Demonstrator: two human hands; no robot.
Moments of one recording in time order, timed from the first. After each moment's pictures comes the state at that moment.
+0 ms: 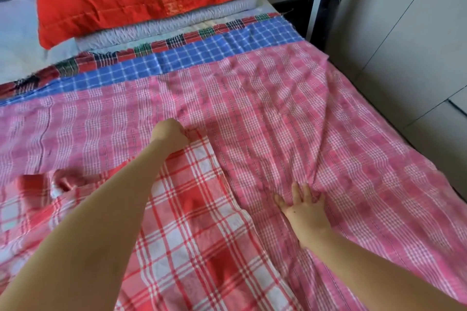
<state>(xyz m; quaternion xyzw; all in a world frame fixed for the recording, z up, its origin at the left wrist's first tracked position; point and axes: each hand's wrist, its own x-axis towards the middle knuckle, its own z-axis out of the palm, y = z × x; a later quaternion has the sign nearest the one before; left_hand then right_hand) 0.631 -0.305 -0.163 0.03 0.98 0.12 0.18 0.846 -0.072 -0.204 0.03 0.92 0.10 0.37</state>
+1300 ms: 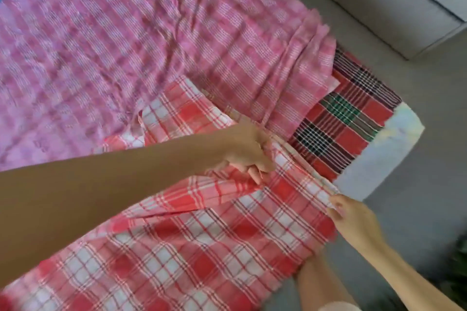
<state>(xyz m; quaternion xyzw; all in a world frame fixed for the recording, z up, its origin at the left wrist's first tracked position) 1.252 -0.147 0.045 0.22 0.72 0.18 0.63 1.529 -0.037 -0.118 0.40 0.85 -0.29 0.18</state>
